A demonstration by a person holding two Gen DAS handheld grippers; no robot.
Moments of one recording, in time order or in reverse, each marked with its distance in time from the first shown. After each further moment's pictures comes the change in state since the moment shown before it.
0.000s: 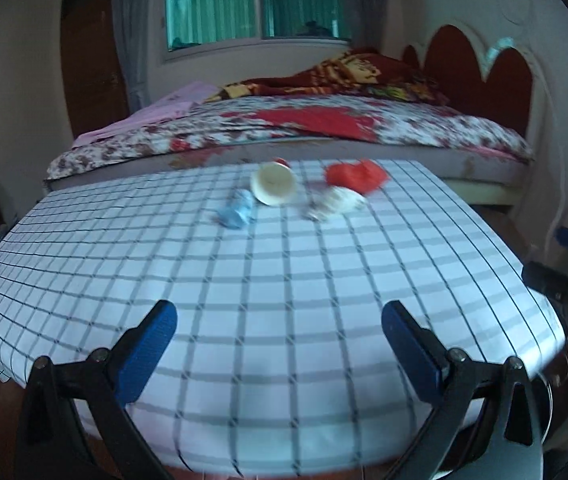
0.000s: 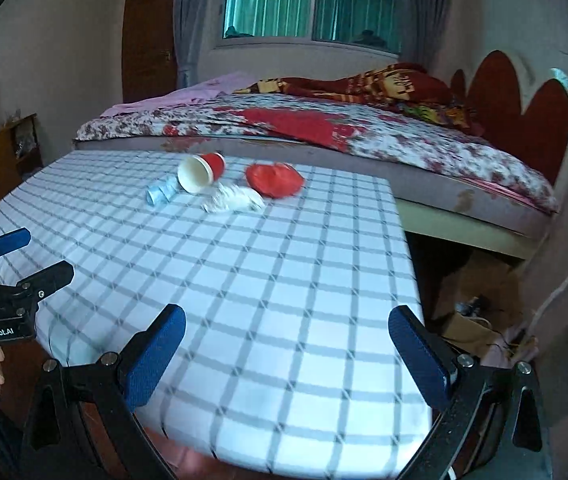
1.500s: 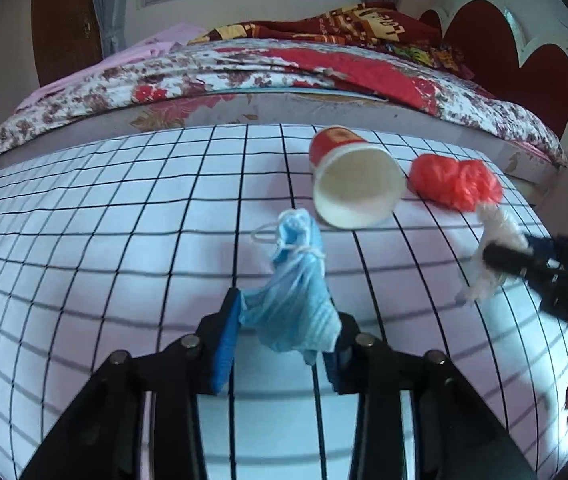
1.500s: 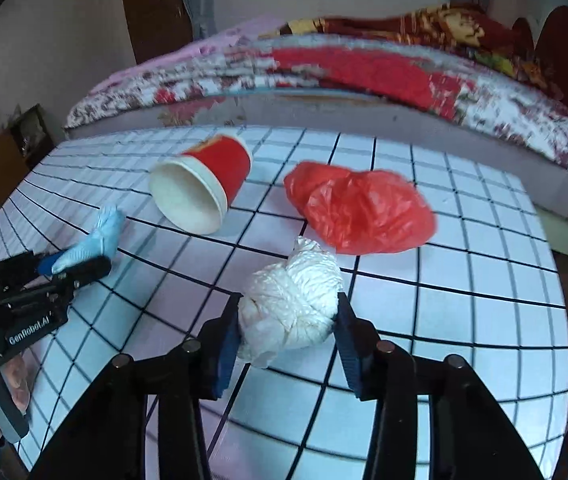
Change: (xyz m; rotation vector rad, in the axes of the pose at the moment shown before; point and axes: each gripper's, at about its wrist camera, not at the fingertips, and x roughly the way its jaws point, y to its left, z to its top) left arm 0.180 0.052 0.059 -0.011 0.199 -0.101; right arm 0.211 0.027 0.088 0.033 0.176 0.174
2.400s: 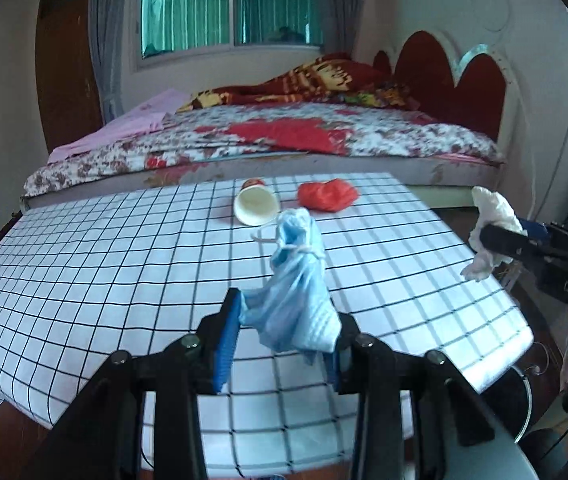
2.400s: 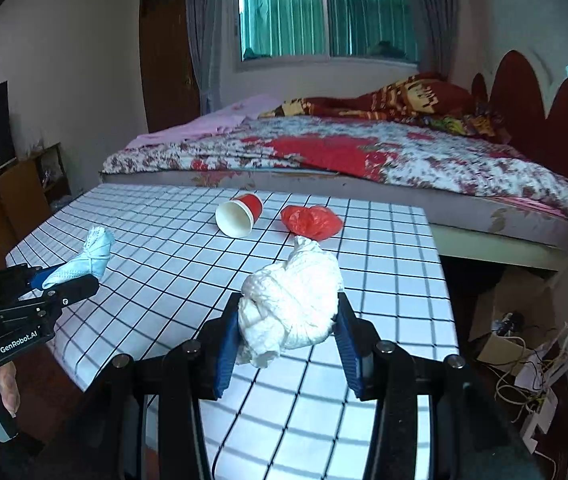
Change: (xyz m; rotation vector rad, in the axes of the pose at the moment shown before) left arm -0.191 -0.079 -0.083 0.078 -0.208 -0.028; right arm -0.231 0.007 -0.114 0.009 -0.267 -0.049
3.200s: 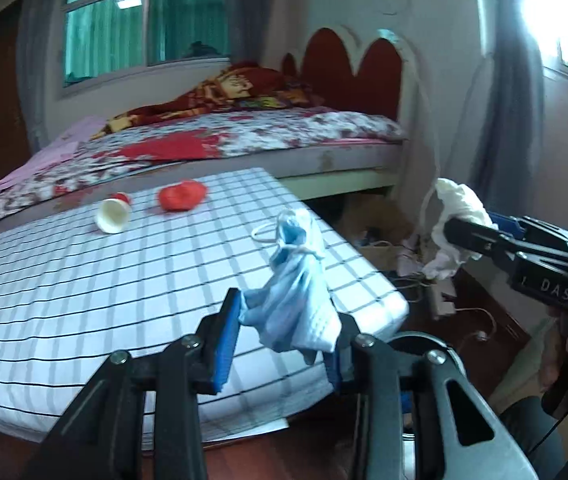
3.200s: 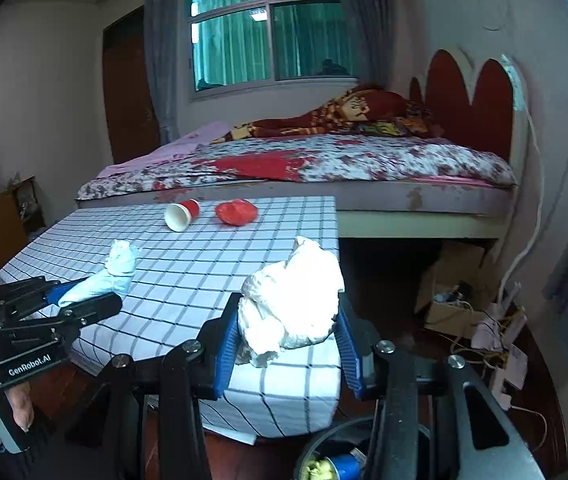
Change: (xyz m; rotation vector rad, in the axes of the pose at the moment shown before) left arm -0.040 -0.148 -0.043 0.146 -0.036 -0.250; right arm -0.125 -0.083 -0.085 0.107 -0.071 -0.134
